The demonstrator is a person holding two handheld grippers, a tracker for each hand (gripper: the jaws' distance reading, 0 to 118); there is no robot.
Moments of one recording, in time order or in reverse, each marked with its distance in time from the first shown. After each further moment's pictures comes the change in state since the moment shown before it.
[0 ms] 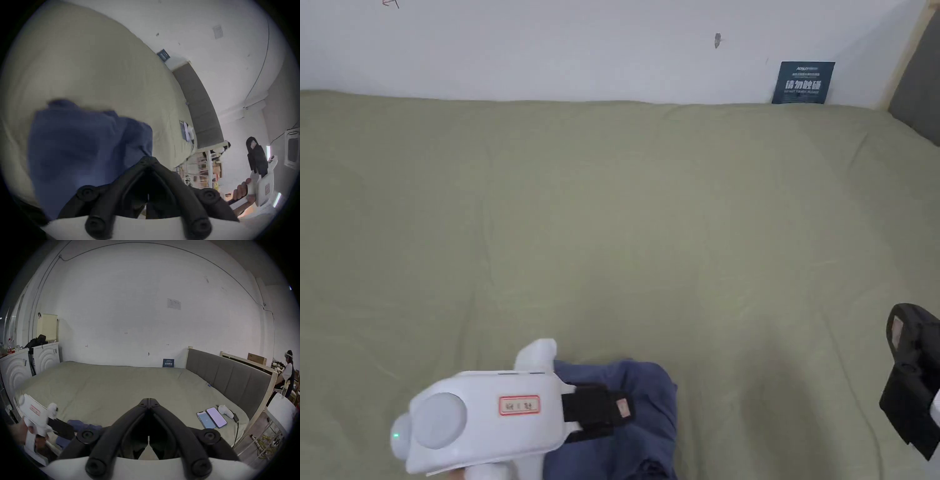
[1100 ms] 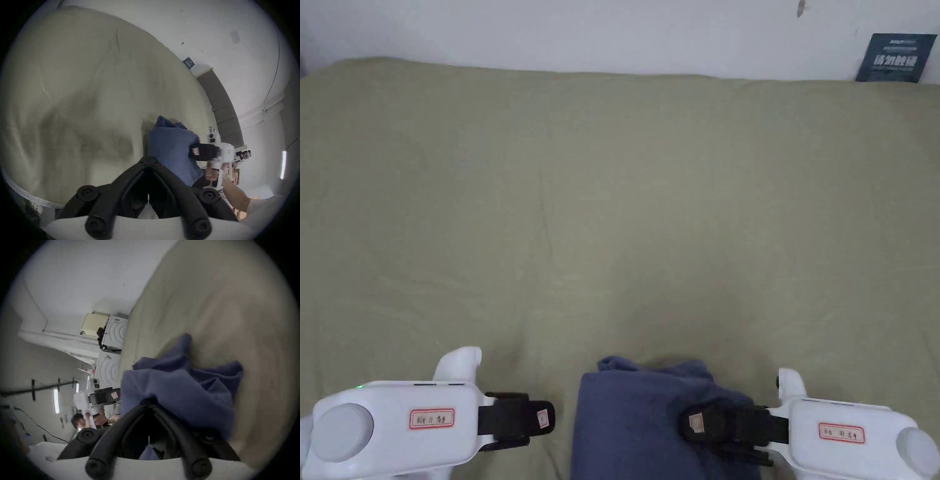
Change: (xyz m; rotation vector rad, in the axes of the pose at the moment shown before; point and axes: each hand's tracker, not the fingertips) left arm -0.107 0.026 0.111 0.039 0.240 0.016; right arm -0.062 -0.212 -0.245 -1.002 1.029 -0.820
